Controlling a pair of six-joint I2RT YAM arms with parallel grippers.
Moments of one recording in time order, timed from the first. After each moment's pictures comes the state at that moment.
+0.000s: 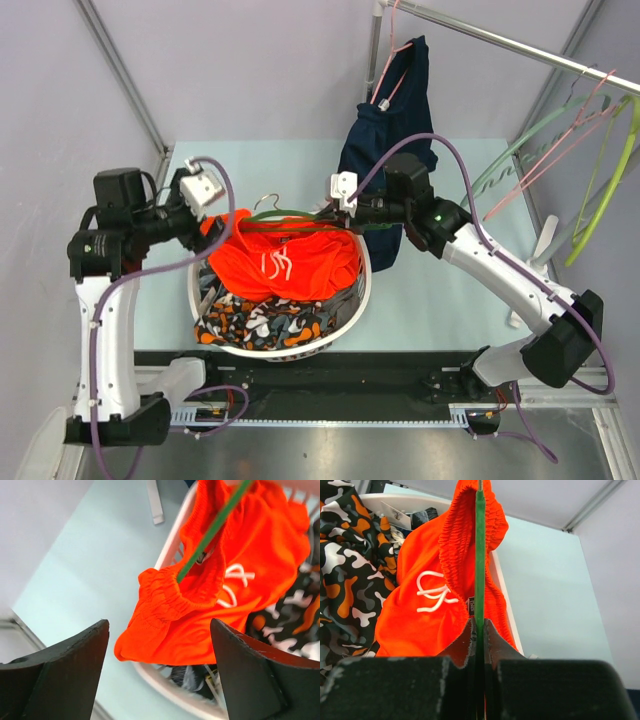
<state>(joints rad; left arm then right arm) 0.04 1.04 1.51 -1.13 0.67 0.74 0.70 1.40 1.35 -0.25 -0.71 -0.58</state>
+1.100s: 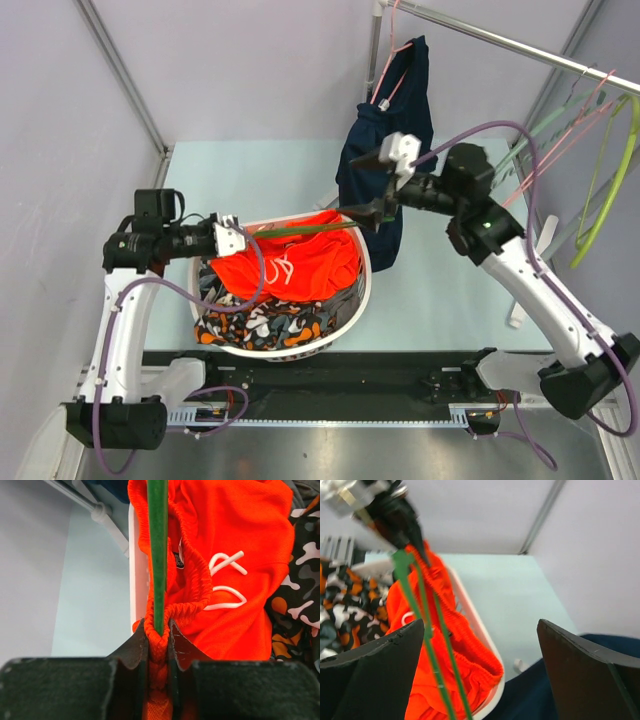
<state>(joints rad) -0.01 1.03 1.21 -1.05 0.88 1.33 0.59 1.24 1.34 -0.14 -0.73 -0.33</state>
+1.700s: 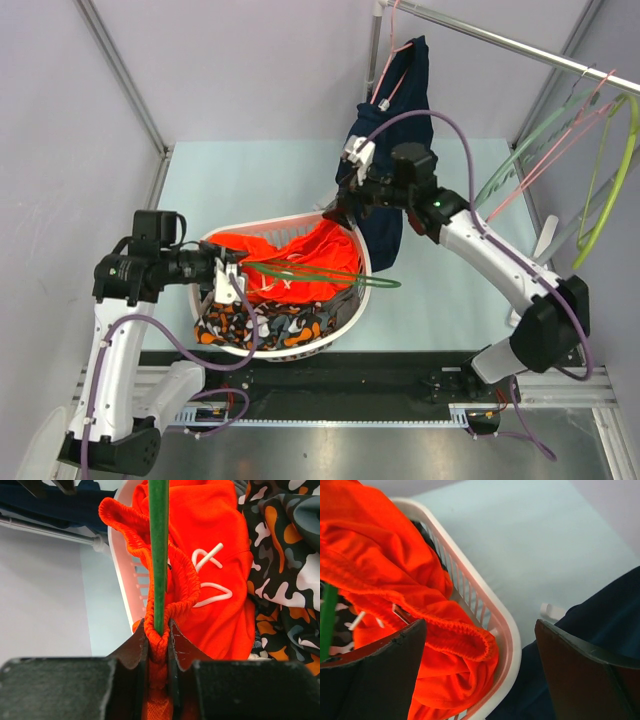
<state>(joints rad) -0.10 0.88 1.21 -1.26 0.86 1.65 0.56 1.46 1.35 -0.18 -0.58 -0.18</state>
